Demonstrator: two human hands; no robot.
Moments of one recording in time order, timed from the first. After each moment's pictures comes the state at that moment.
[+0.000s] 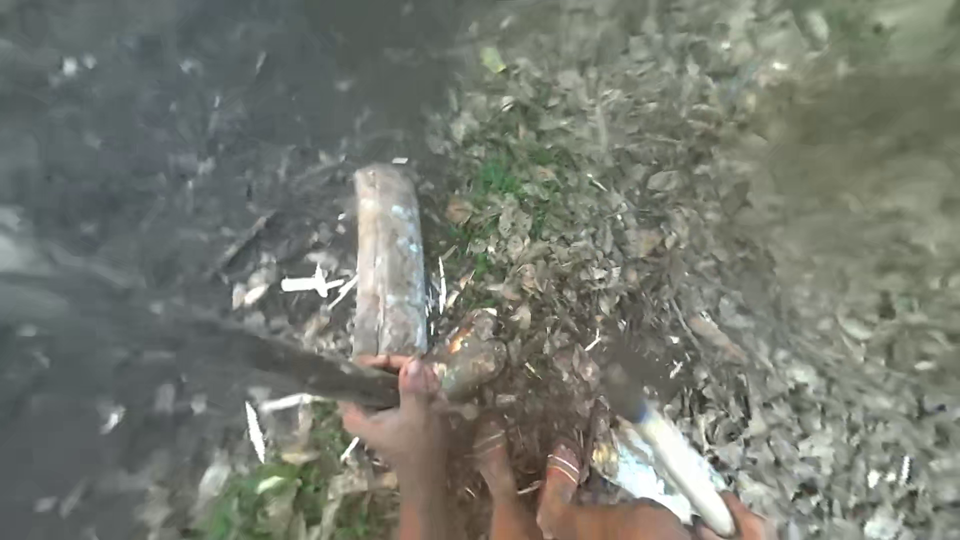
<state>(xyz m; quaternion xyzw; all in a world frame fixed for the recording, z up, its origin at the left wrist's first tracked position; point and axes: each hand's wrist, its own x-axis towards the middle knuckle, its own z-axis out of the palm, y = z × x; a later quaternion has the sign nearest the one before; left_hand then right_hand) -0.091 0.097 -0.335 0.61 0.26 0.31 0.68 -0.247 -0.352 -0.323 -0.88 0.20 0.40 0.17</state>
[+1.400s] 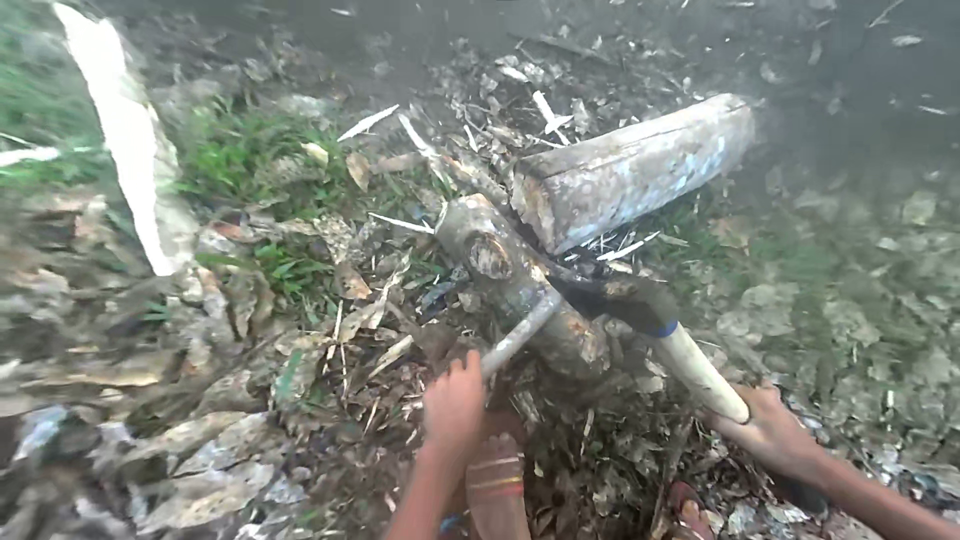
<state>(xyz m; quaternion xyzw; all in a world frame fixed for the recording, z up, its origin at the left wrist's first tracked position) -0.300 -0.026 -0.686 0.72 0.60 -0.22 0.25 0.067 -0.176 -0.648 -0.77 -0.52 0.36 0.05</state>
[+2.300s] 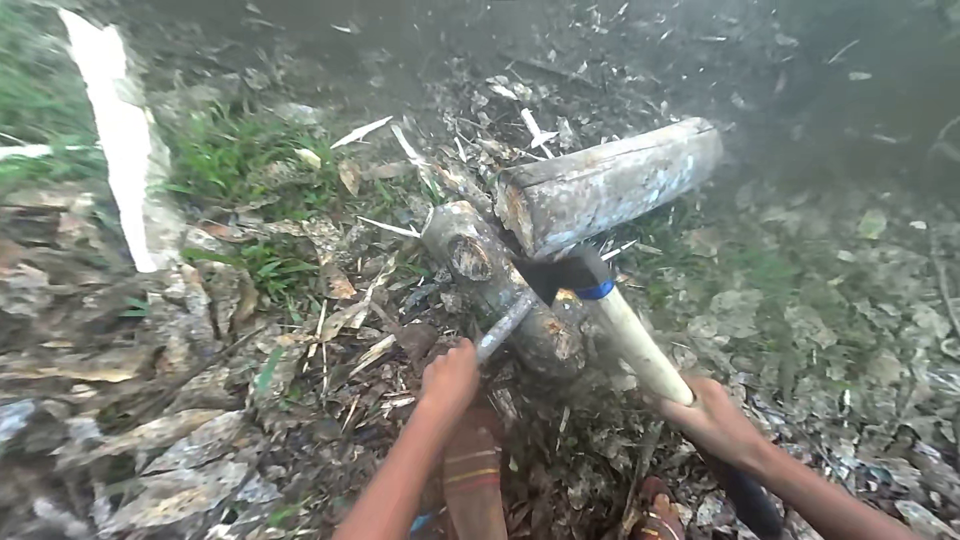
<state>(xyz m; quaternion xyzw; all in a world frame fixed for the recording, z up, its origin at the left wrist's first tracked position) -0.270 0.000 -0.686 0.68 0.58 -0.30 0.34 0.040 -0.162 -0.632 -0.78 -0.46 0.40 0.10</state>
